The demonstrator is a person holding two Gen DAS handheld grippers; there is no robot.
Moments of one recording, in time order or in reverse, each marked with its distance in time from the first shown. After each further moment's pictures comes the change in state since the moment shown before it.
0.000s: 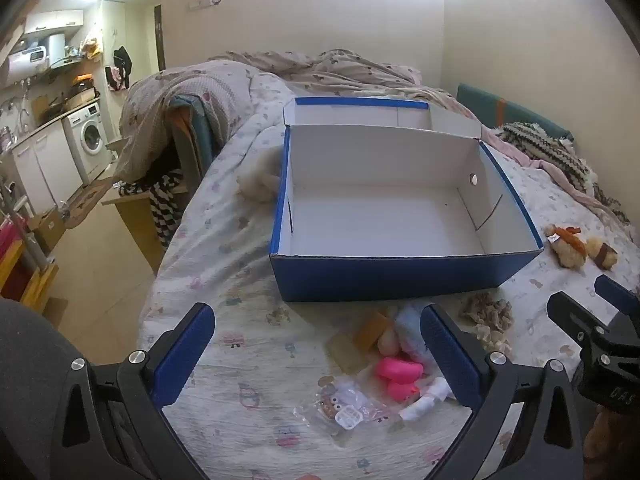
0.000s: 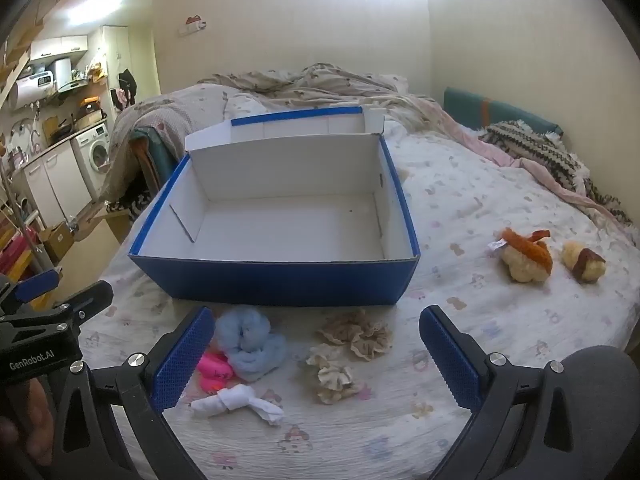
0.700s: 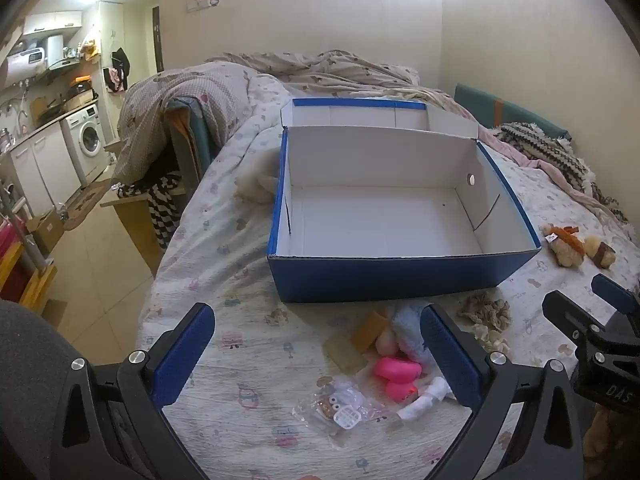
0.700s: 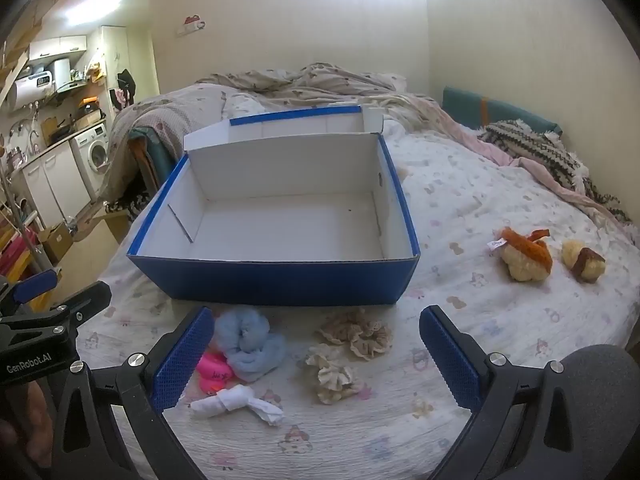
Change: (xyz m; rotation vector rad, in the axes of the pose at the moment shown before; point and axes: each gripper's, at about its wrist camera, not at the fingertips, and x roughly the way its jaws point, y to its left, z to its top) left arm -0.001 -0.001 0.000 0.004 -0.003 0.002; right arm 0.001 0.001 0.000 0.004 0.001 0.002
